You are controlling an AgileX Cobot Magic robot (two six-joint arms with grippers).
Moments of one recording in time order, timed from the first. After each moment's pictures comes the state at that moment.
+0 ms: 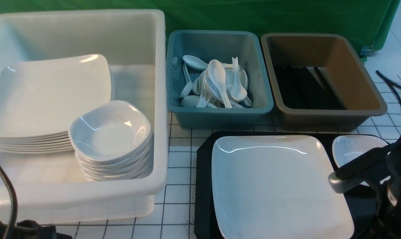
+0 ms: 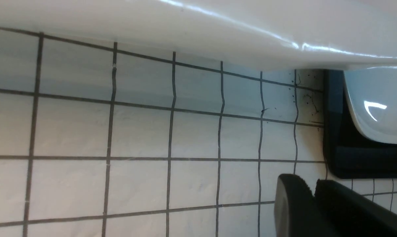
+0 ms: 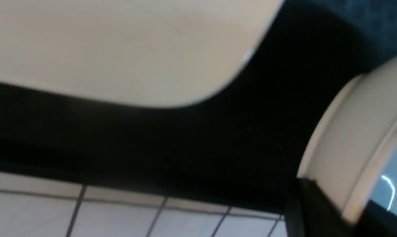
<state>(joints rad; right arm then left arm) 0.52 1.38 -0.80 -0.31 1.13 0.23 0.06 0.67 -0.47 -0.55 0.99 0.03</state>
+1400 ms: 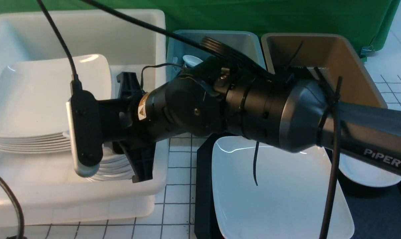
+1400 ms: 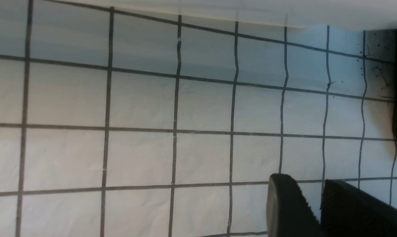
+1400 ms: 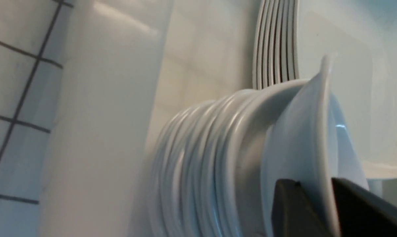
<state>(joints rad) 0.98 1.98 -1.68 0.14 0.49 -1.13 0.06 0.67 -0.47 -0.39 1.04 0.00</state>
